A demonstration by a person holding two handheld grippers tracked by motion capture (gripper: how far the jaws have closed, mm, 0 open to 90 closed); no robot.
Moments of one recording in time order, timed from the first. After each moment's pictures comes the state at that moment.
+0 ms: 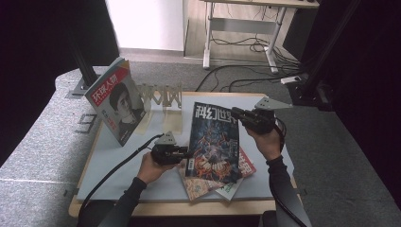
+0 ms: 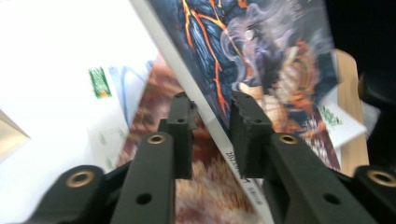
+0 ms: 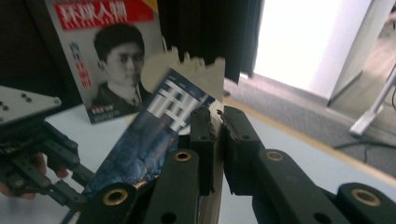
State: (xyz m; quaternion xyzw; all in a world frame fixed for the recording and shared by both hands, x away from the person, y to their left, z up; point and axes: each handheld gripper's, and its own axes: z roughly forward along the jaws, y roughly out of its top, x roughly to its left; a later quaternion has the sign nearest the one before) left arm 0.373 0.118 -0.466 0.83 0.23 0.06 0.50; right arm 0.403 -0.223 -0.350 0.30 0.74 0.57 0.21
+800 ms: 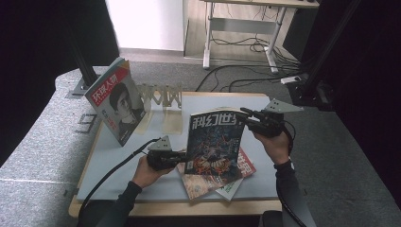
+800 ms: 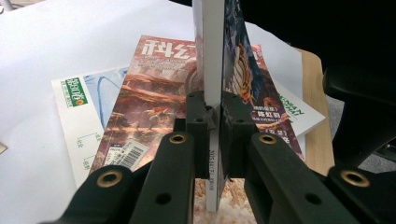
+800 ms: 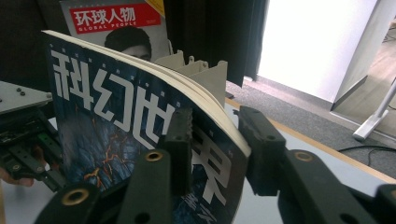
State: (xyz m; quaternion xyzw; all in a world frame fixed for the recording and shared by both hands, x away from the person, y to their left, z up) left arm 0.355 0.127 -0.467 0.83 0.20 0.04 0.51; right arm 0.390 -0.242 -0.347 0.29 0.74 0.57 0.20
